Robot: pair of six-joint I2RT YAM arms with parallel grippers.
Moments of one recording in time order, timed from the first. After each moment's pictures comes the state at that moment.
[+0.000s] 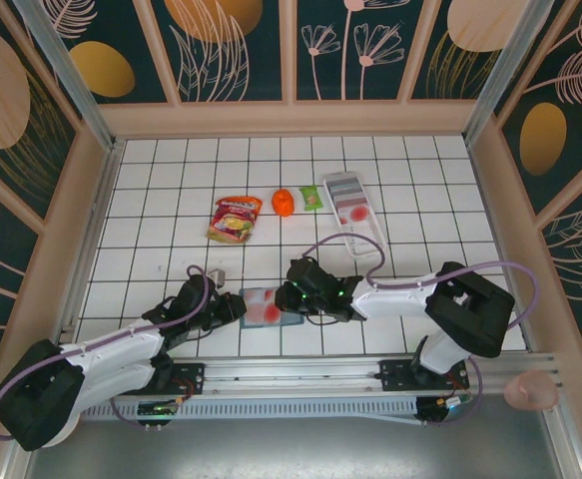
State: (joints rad) left arm -0.68 0.97 0.13 0.08 0.22 -1.00; right arm 1.09 1.55 0.66 0.06 -0.08 1.09
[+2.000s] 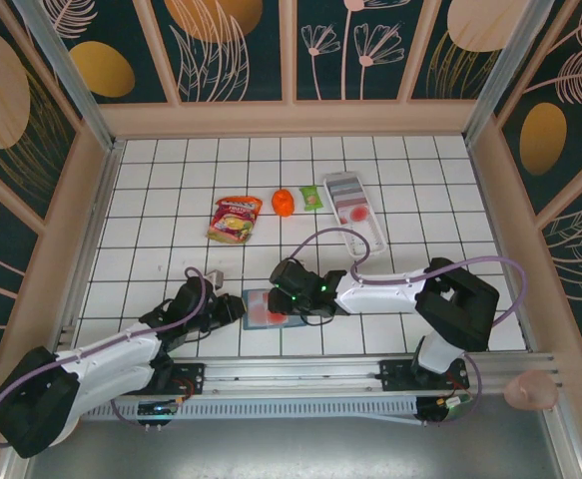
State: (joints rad) left arm -0.68 0.93 0.11 0.07 0.22 -1.00; right arm 1.14 1.62 0.83 -0.22 0.03 1.03
